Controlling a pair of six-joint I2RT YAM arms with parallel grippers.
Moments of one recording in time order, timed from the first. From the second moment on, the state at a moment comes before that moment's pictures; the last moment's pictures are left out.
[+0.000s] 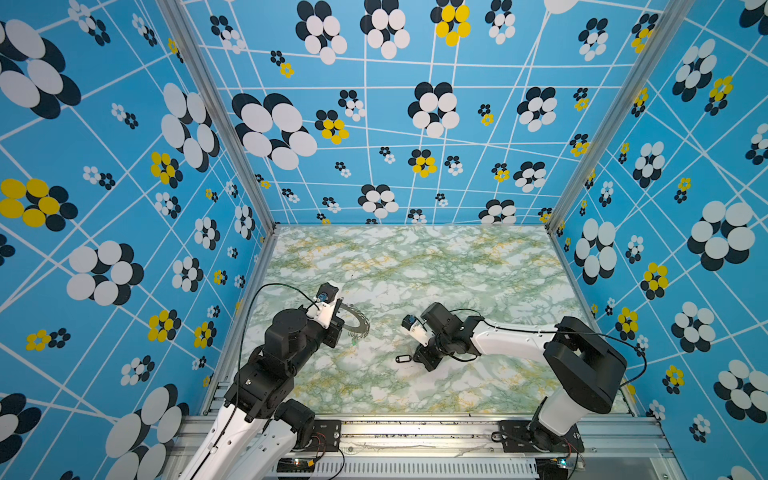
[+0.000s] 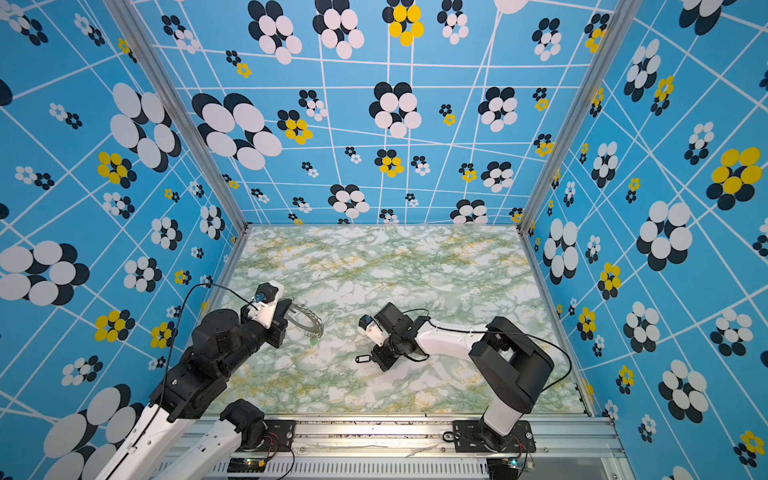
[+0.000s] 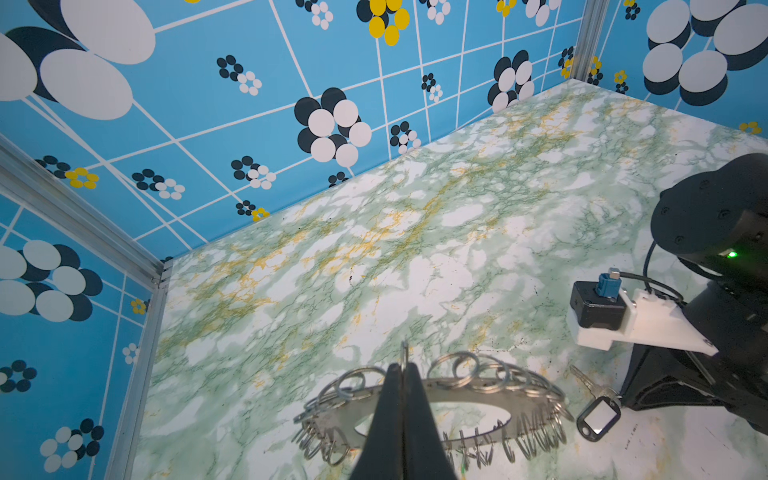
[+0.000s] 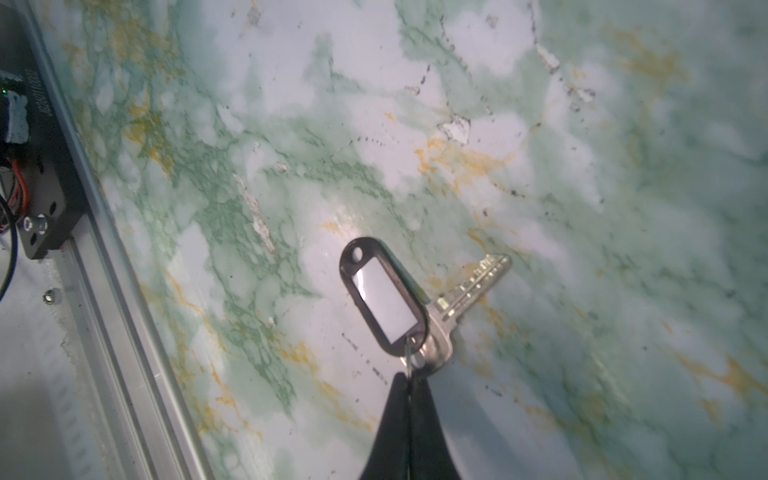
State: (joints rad) left arm -0.47 0.55 0.73 -0.50 -0.06 0.15; right arm 0.86 1.65 0.85 -0.28 -0.33 0.04
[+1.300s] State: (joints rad) left arm -0.90 1.03 1.07 -0.36 0.21 0.32; right arm 0.86 0.90 1.24 -0.88 -0.10 -0.22
